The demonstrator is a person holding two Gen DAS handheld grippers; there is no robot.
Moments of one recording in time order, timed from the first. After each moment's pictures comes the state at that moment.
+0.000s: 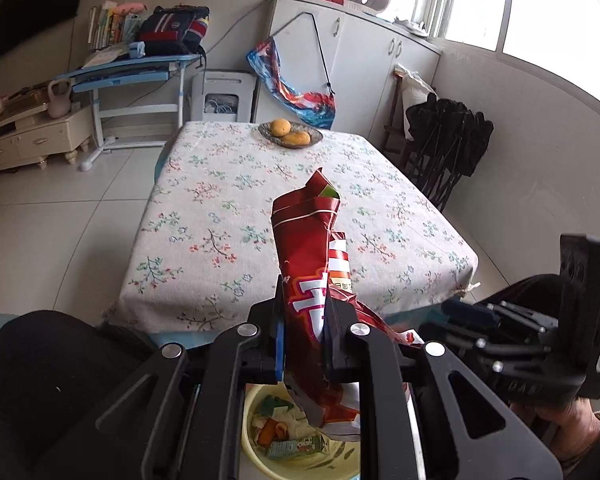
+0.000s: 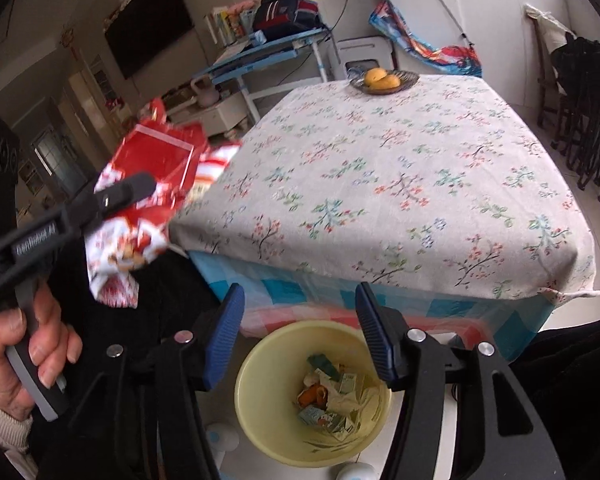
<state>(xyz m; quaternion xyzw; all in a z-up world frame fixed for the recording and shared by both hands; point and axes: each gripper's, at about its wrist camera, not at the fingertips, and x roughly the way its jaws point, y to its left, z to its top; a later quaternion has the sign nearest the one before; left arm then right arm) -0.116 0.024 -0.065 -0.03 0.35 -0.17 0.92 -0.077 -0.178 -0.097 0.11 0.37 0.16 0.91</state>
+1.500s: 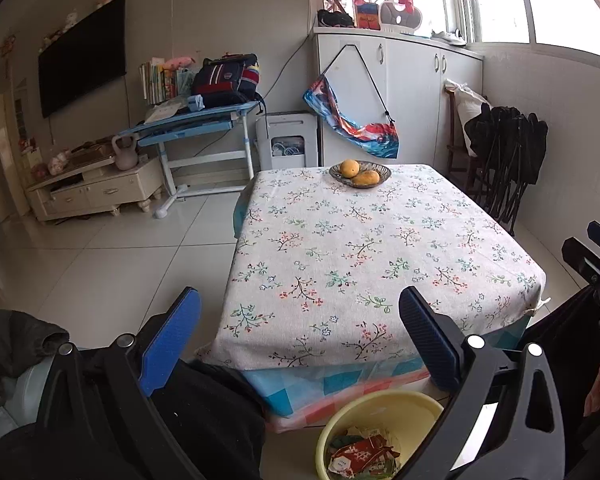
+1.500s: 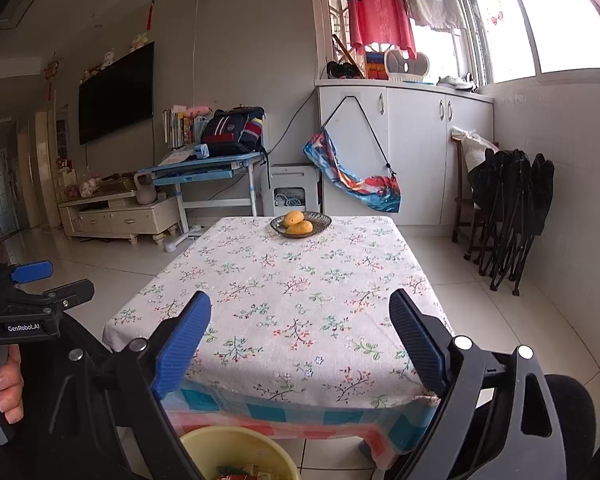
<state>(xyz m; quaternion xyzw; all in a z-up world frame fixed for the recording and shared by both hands) -0.127 0.039 -0.023 0.04 0.27 -0.03 0.96 -0.108 -0.198 -0.031 0.02 0.17 0.03 0.98</state>
